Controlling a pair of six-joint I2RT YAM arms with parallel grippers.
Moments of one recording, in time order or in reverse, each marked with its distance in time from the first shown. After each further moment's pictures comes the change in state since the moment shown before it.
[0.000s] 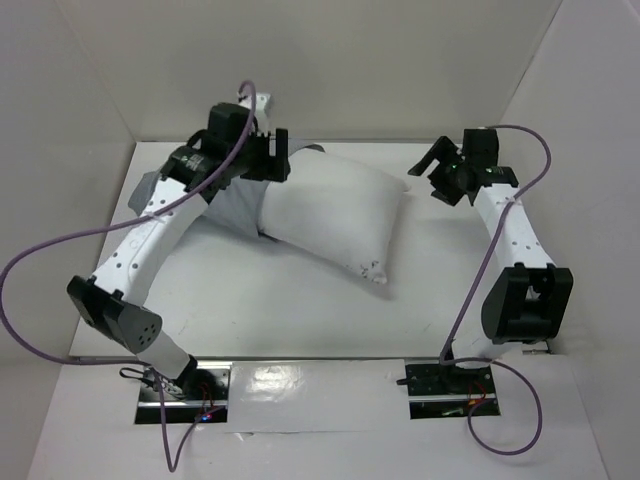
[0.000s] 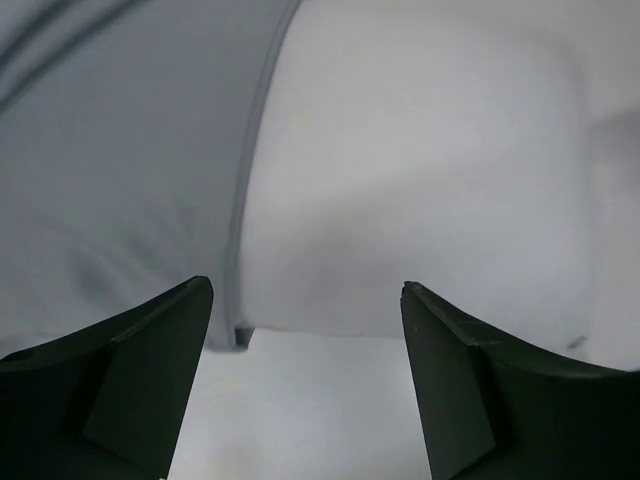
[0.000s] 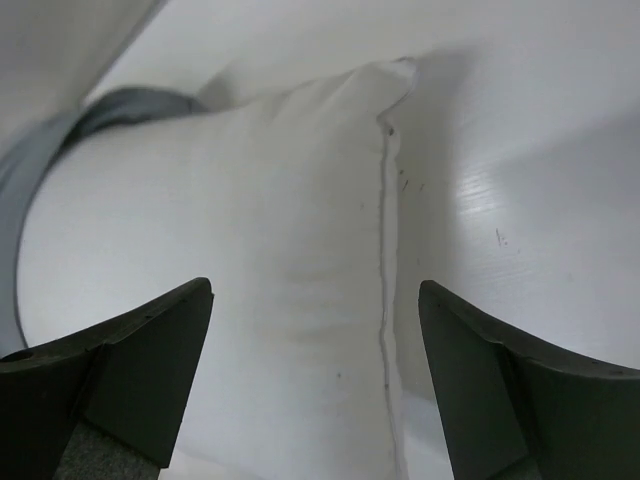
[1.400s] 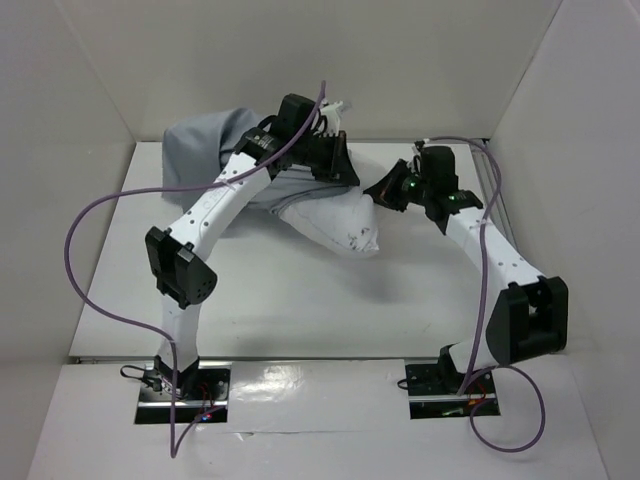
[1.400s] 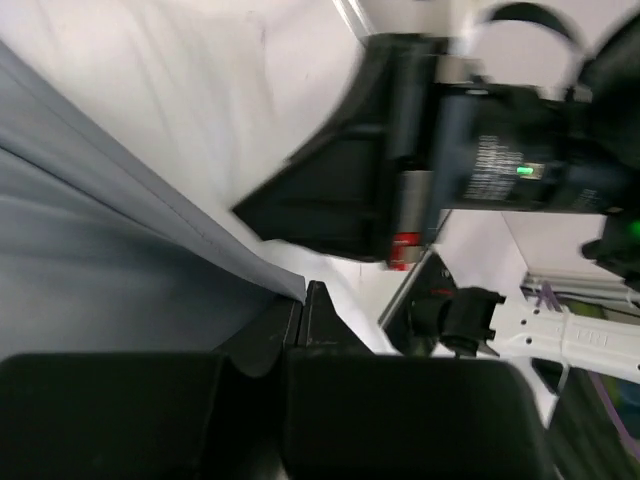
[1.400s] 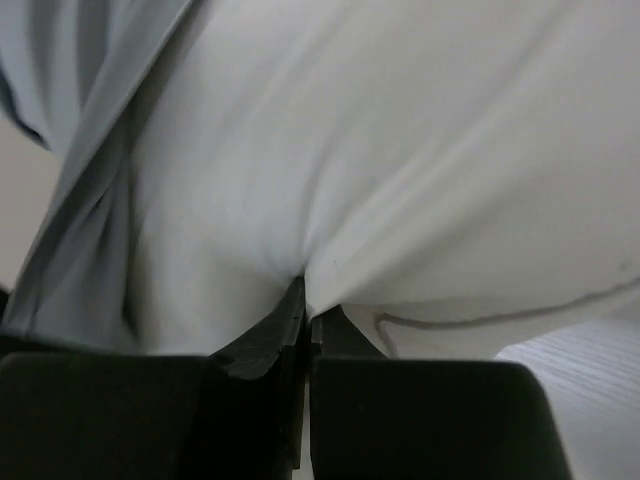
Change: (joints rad) left arm -0.148 0.450 0.392 -0.015 0.555 -0.187; right arm 0.267 -0.087 -0.192 0.275 -0.268 0.097
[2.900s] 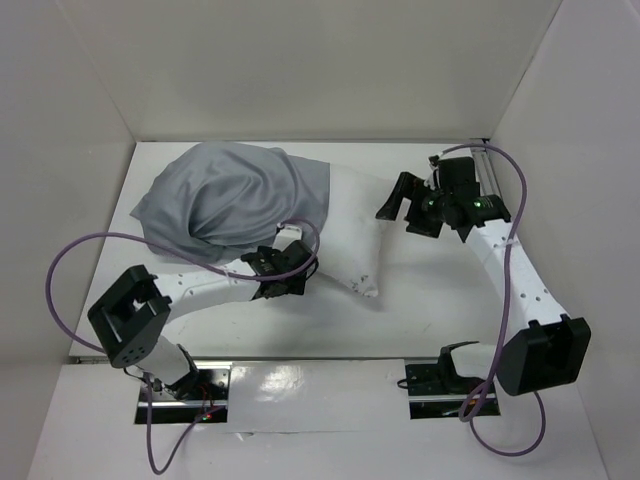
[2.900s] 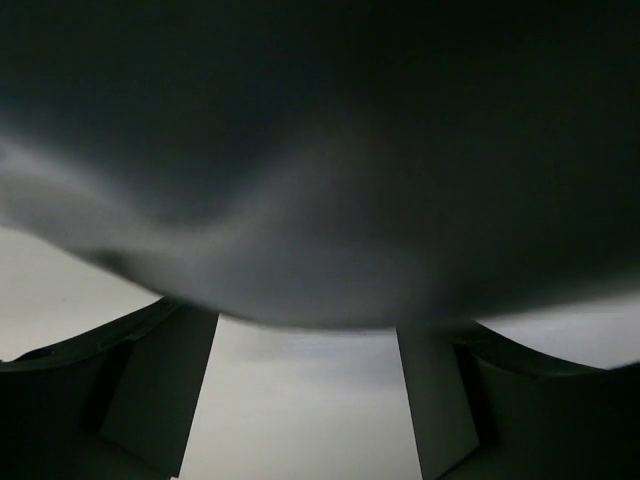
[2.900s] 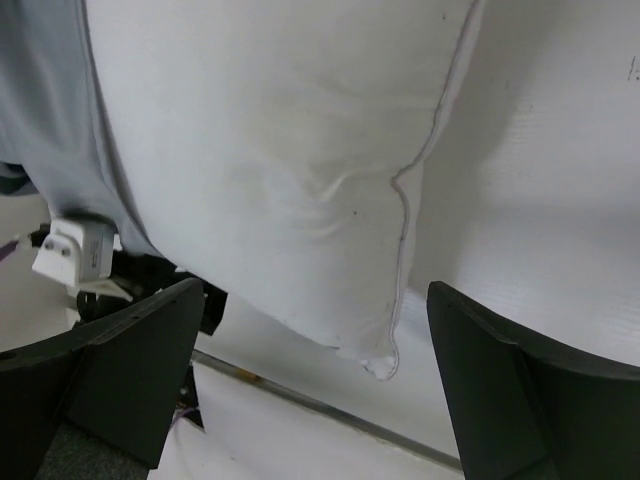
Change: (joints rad) left arm -0.274 -0.508 -1.347 0.320 -1.026 -0.232; right arm -0.053 -0.183 0.011 -0.443 0.153 -0.273
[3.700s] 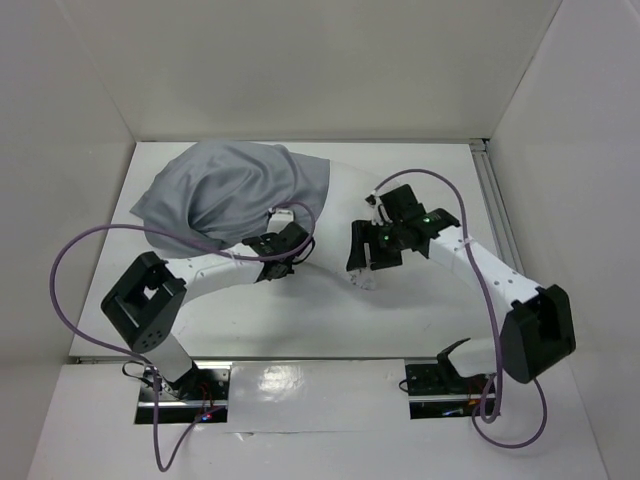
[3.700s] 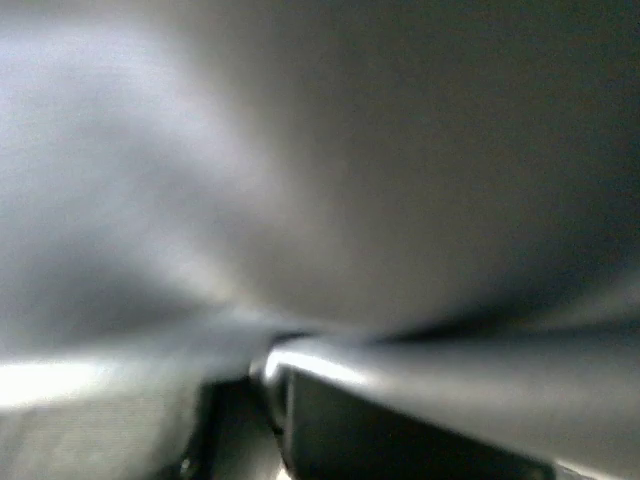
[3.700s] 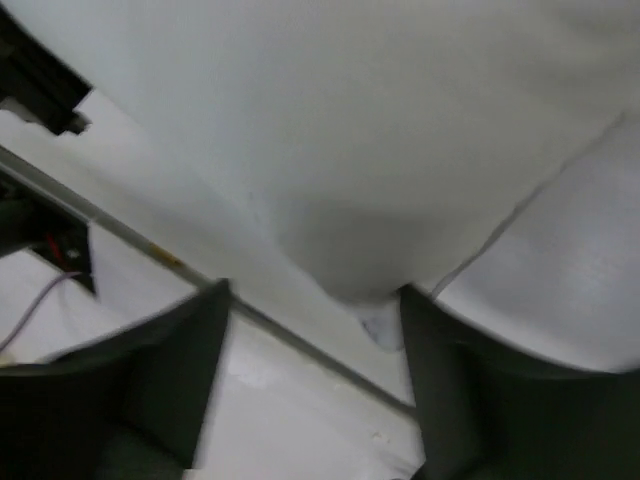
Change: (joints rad) left arm 0.121 0.118 0.078 0.059 -0.049 -0.004; right arm 0.295 0.057 -0.146 -0.021 -0.019 -0.163
